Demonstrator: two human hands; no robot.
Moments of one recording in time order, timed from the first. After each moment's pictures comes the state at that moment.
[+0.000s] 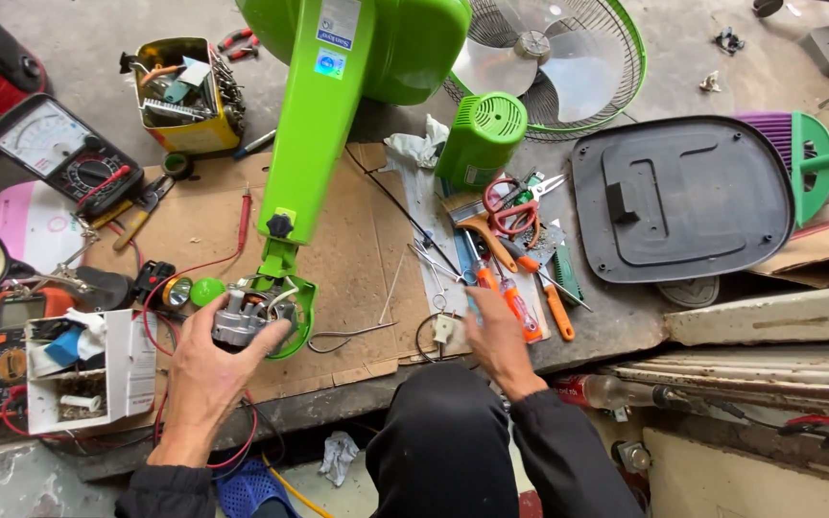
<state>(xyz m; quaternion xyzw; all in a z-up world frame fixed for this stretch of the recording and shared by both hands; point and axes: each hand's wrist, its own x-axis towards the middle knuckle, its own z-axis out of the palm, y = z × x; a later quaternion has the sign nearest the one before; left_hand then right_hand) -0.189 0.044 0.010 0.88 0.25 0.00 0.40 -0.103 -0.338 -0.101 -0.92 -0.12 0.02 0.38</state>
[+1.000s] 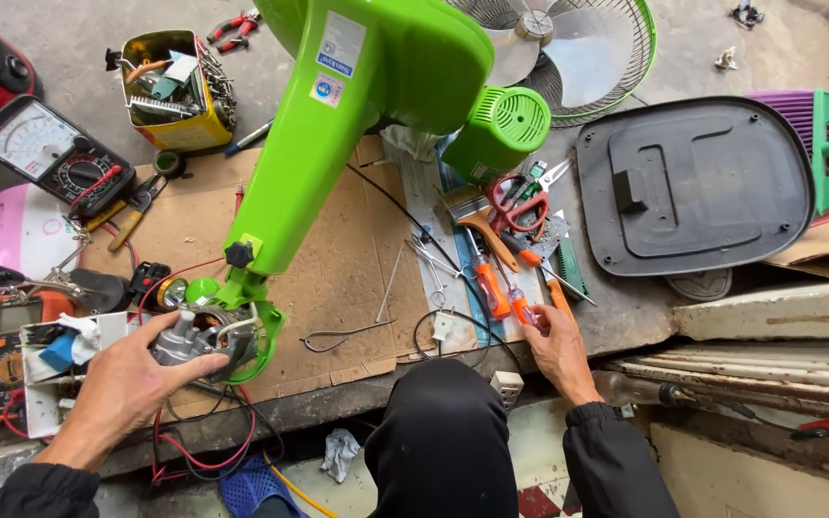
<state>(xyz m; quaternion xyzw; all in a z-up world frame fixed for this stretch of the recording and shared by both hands) -0.183 0.122 0.020 0.91 0.26 -0.19 0.25 -0.111 -0.449 -0.140 -0.92 0.11 0.07 0.37</state>
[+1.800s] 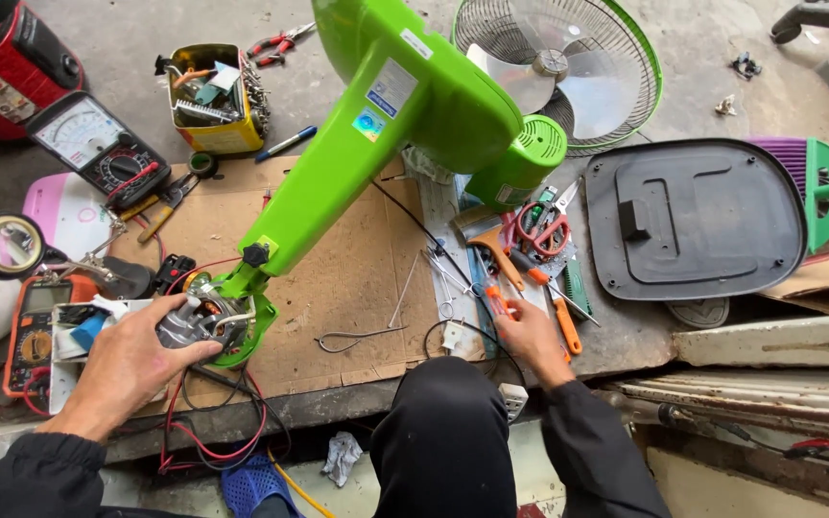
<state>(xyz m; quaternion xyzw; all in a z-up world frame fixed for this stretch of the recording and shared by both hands) -0.194 0.155 0.012 0.95 0.20 -0.10 0.24 -0.071 -0.383 -0.102 -0.94 0.08 0.14 0.30</state>
